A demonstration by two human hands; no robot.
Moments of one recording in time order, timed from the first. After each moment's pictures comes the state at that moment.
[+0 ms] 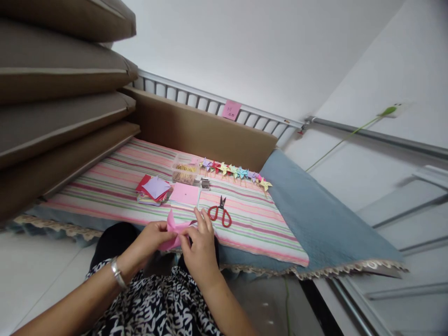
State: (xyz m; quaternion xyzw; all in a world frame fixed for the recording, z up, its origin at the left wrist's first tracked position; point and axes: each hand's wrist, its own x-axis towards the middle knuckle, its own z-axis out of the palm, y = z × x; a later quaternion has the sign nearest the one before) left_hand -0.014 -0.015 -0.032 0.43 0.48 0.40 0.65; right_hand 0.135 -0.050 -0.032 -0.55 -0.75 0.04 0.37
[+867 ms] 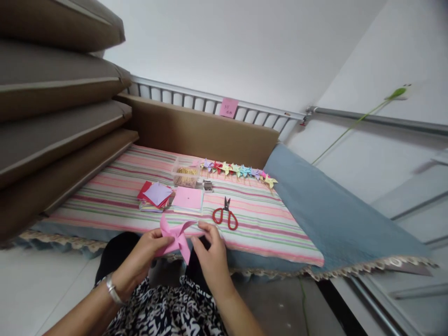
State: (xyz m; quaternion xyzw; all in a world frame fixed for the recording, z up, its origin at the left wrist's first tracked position) left_hand -0.023 -0.010 -0.045 0.37 0.48 0.43 0.67; right_hand 0.139 -0.042 -0.039 -0.55 -0.55 0.29 0.56
